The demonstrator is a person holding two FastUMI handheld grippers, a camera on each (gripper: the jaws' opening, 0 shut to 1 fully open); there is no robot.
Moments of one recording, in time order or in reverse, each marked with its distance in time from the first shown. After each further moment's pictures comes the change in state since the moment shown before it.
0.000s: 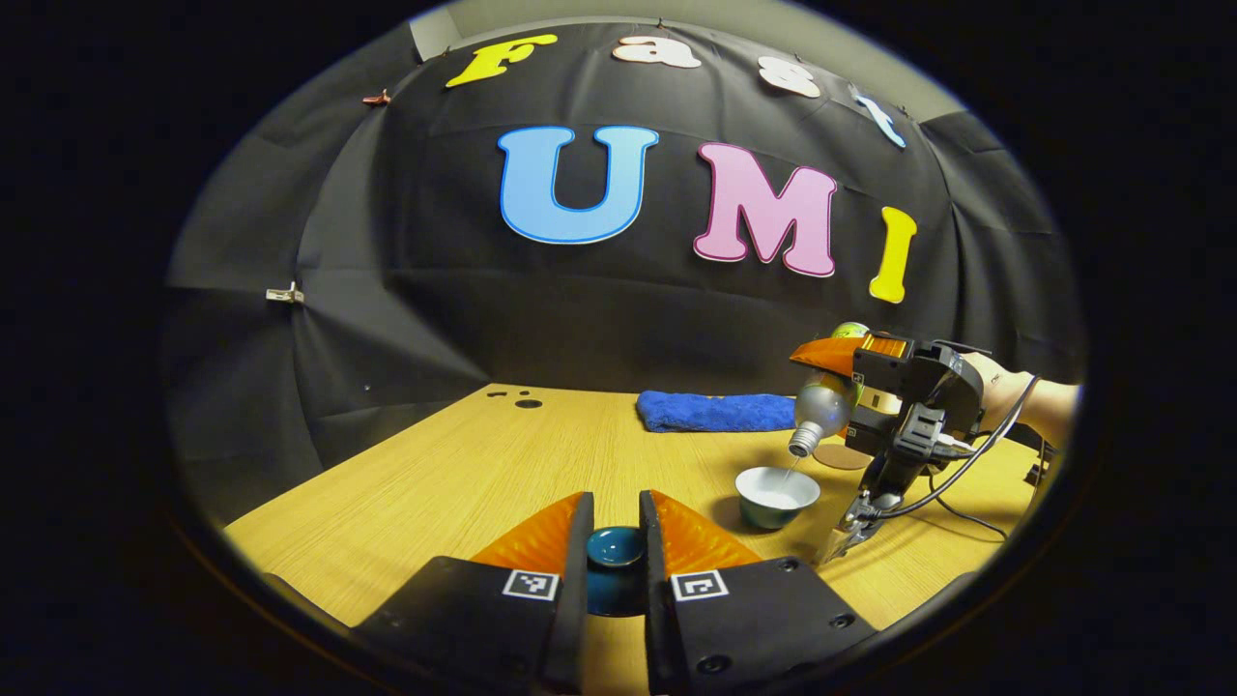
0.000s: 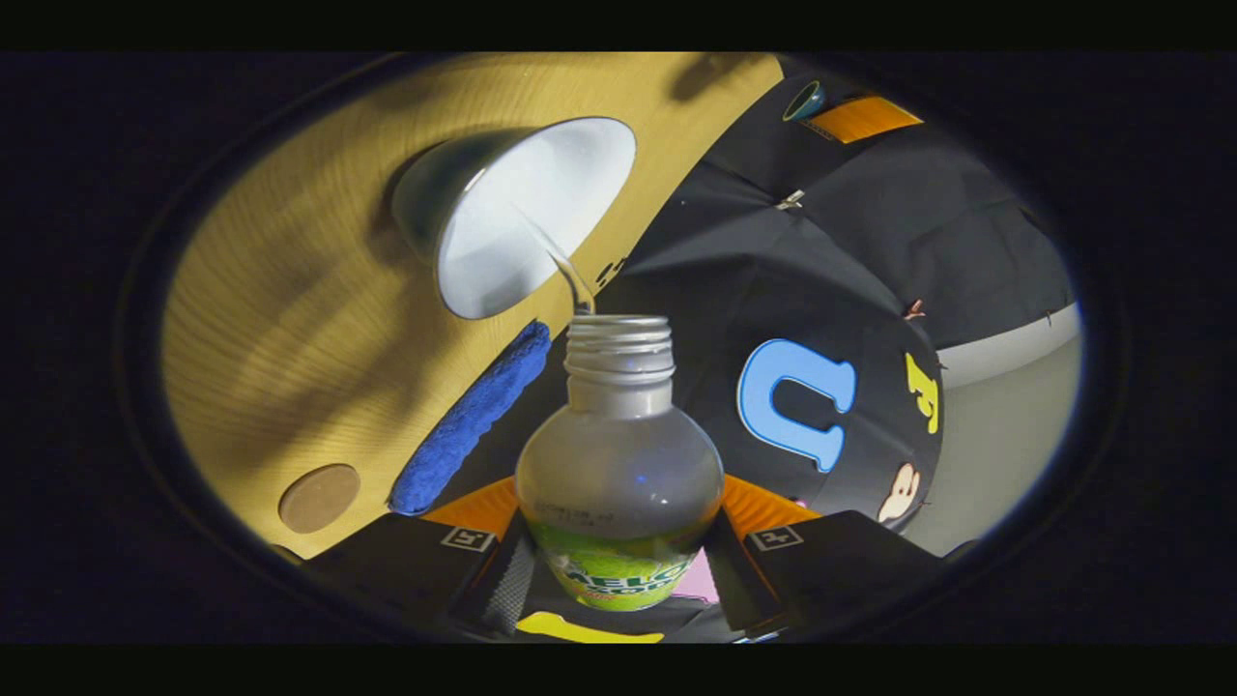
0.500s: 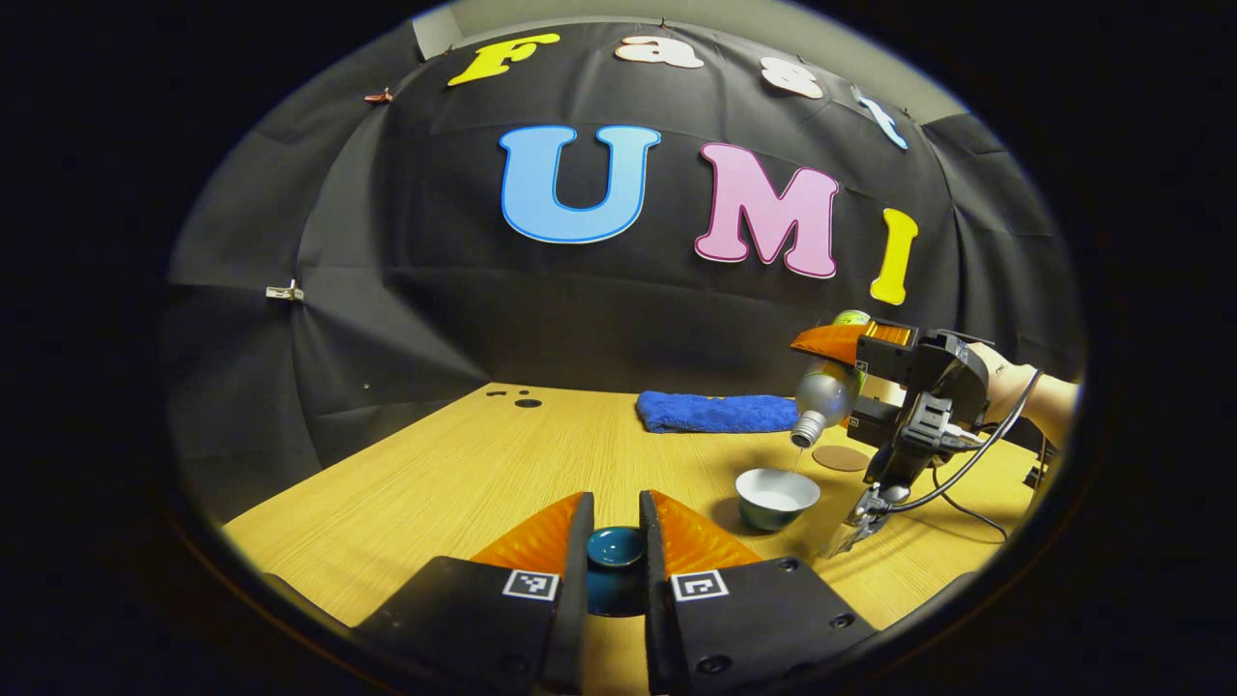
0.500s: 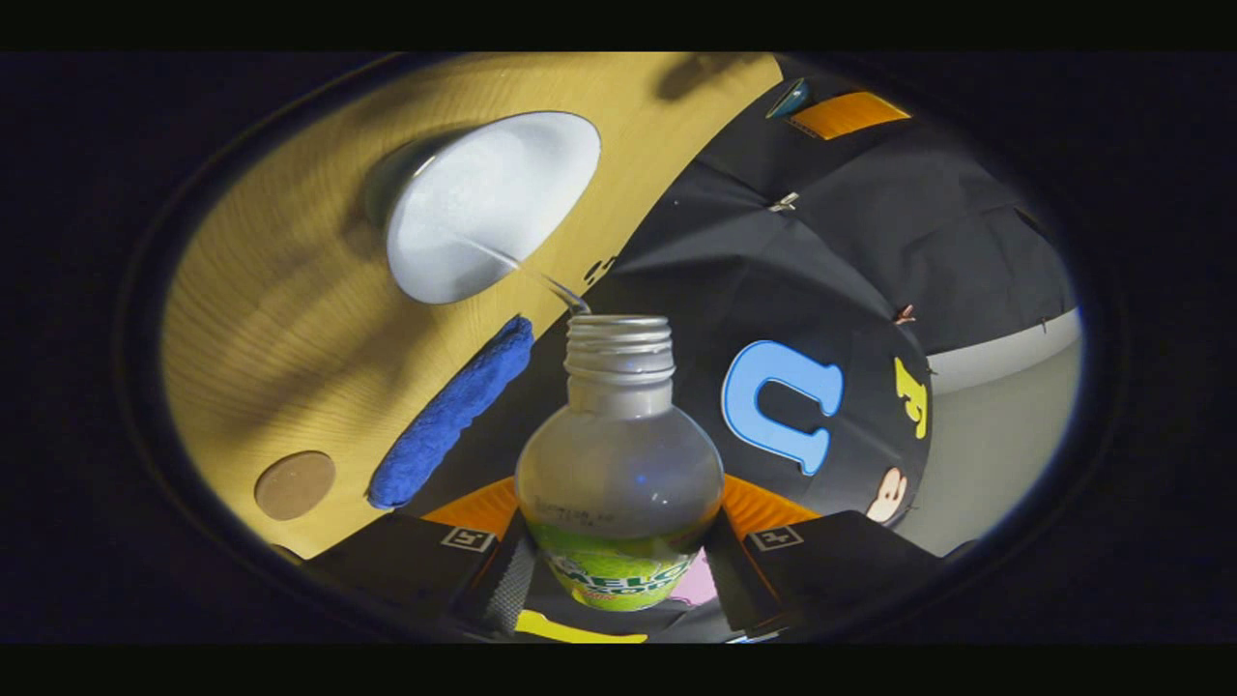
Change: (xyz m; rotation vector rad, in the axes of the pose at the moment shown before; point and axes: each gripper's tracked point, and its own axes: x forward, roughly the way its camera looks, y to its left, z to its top) left arm 0.002 -0.001 0.001 -0.011 -0.002 -0.004; right arm 0.001 -0.020 -0.001 -0.031 -0.008 -0.035
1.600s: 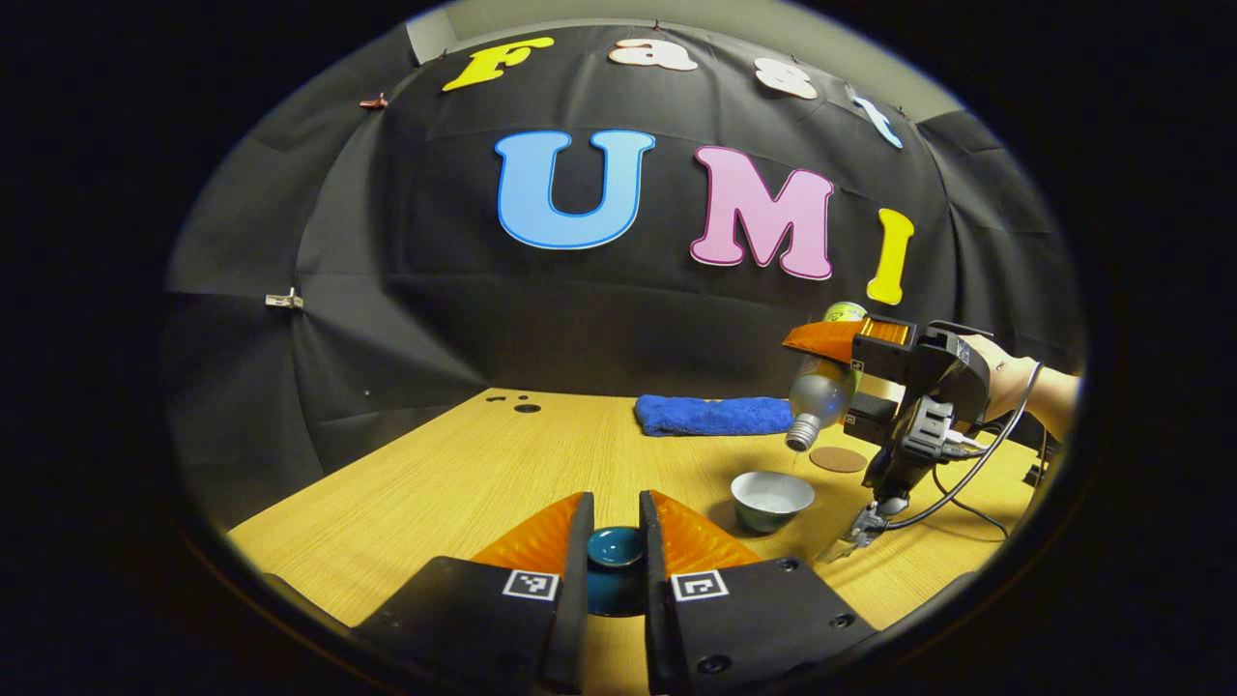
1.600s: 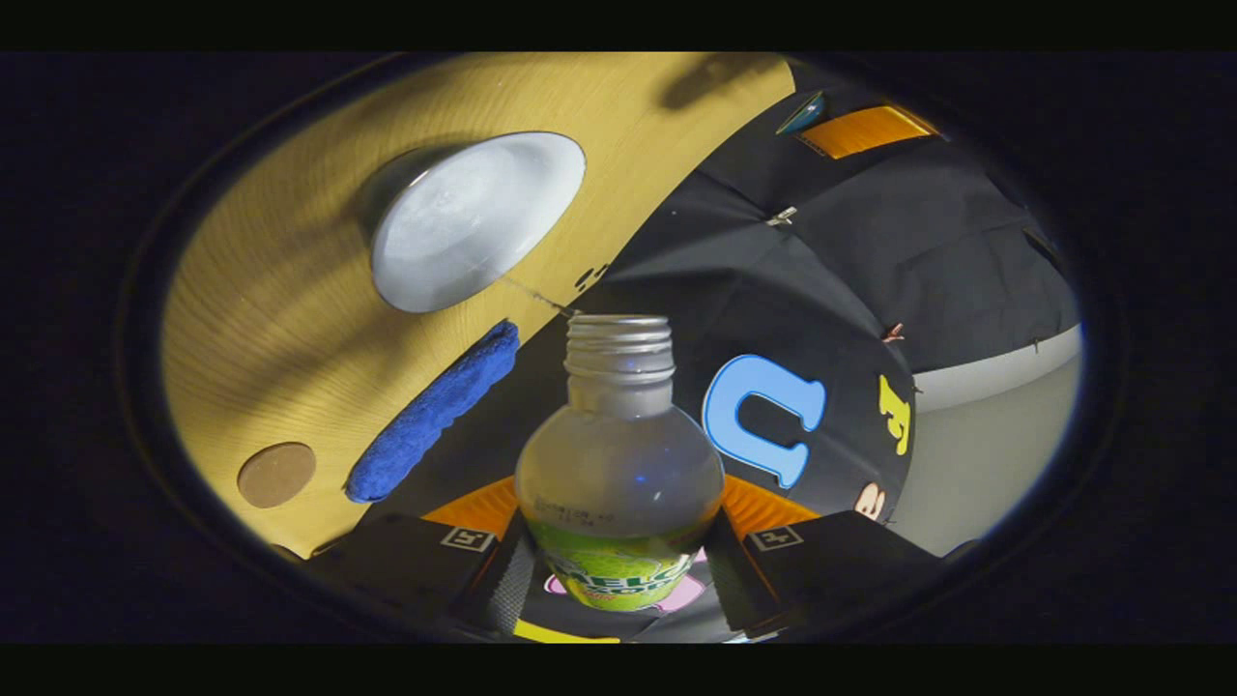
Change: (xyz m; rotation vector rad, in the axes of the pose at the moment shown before) left arm -0.005 -0.002 0.006 0.021 -0.009 -0.001; right arm -0.004 -0.013 0.008 -0.045 -0.026 -0.029
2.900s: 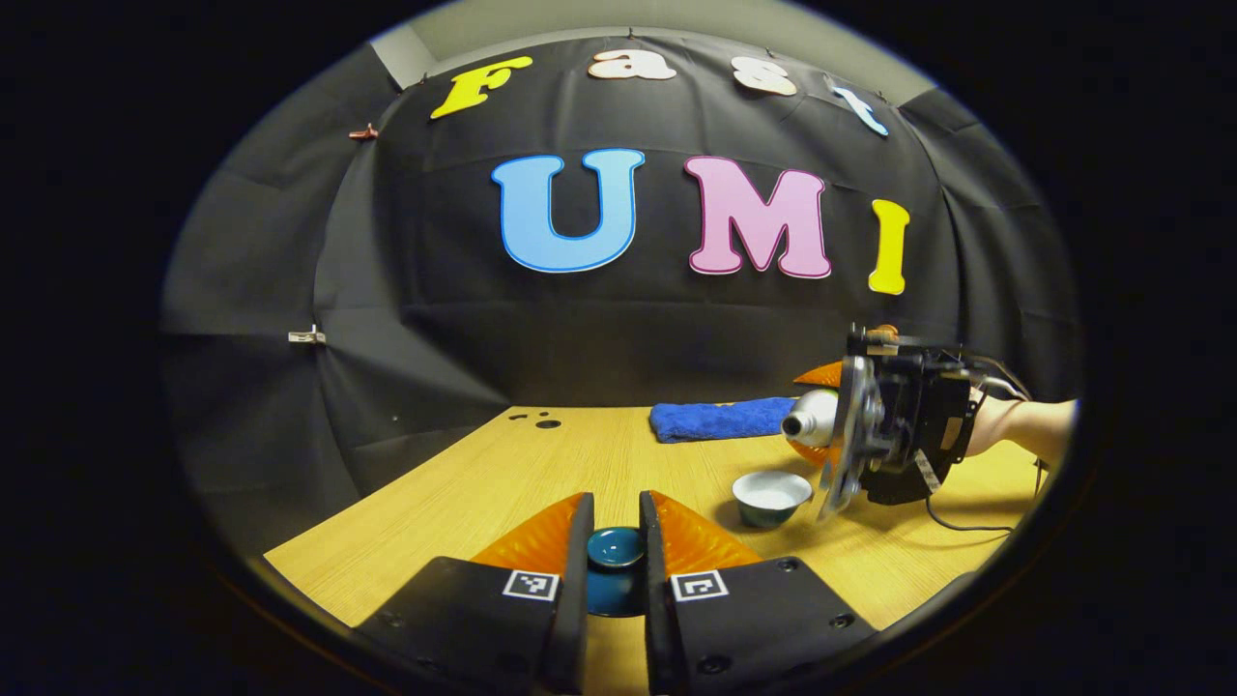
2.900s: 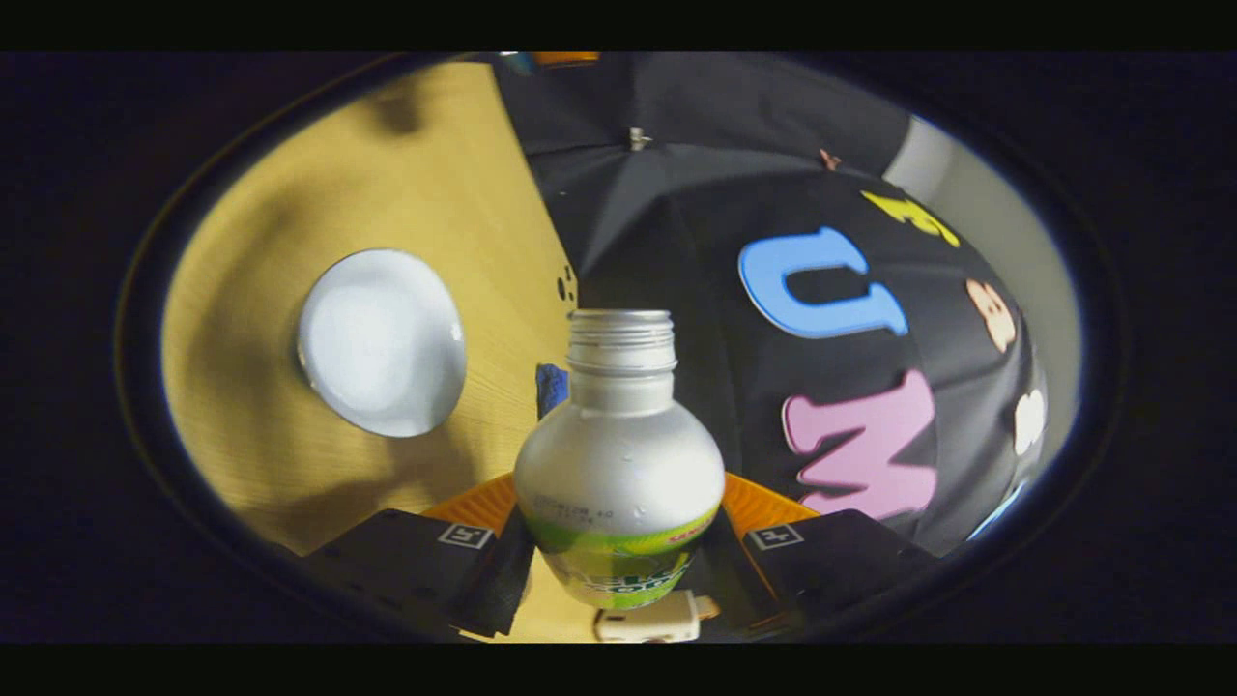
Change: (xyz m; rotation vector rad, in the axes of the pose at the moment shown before) left arm -0.031 -0.002 0.015 0.079 -0.026 0.063; right arm -0.021 0.055 0.002 0.932 0.147 0.170
